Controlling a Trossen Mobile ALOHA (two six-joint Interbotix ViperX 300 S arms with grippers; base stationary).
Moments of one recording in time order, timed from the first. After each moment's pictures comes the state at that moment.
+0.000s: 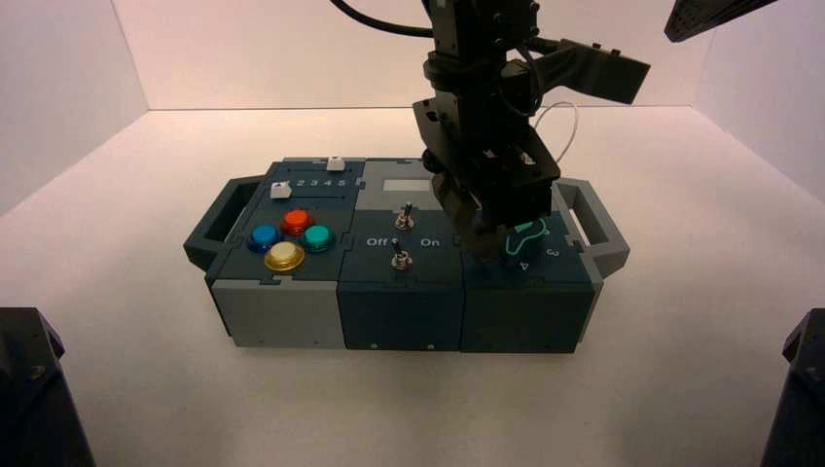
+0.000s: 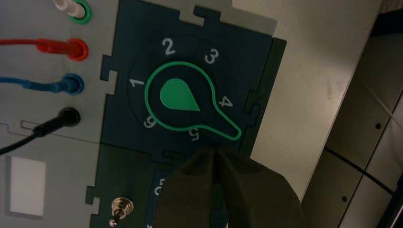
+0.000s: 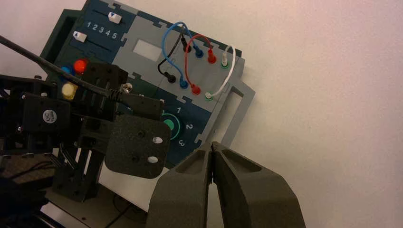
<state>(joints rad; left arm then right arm) -1.14 0.19 0.53 -0.10 0.69 0.29 0.42 -0.86 0.94 0.15 0.96 -0.01</state>
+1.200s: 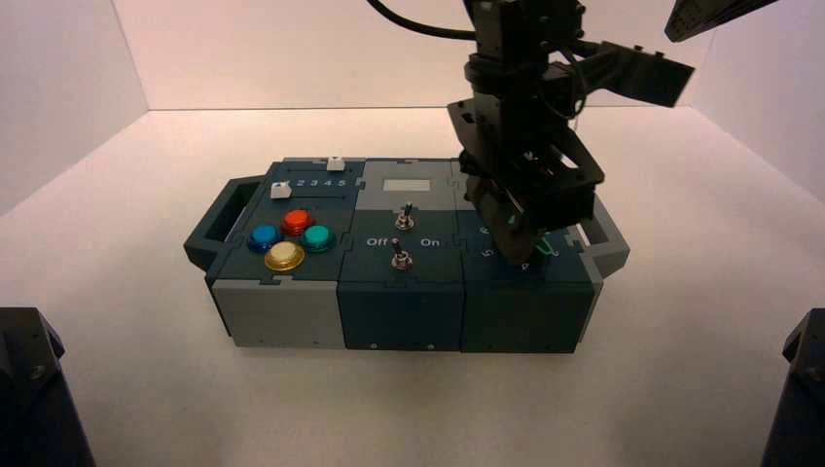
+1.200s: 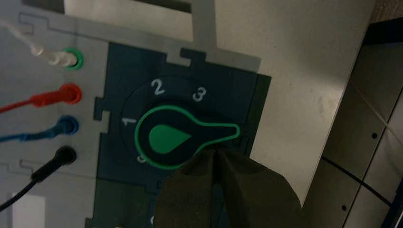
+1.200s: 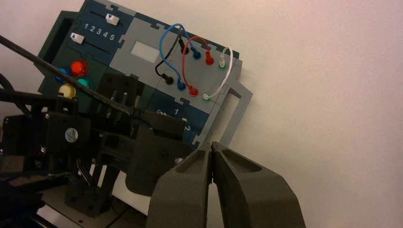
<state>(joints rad) -1.17 0.25 0.45 -0.10 0.71 0.29 0.42 -0.86 0.94 0.14 0.95 -0.01</state>
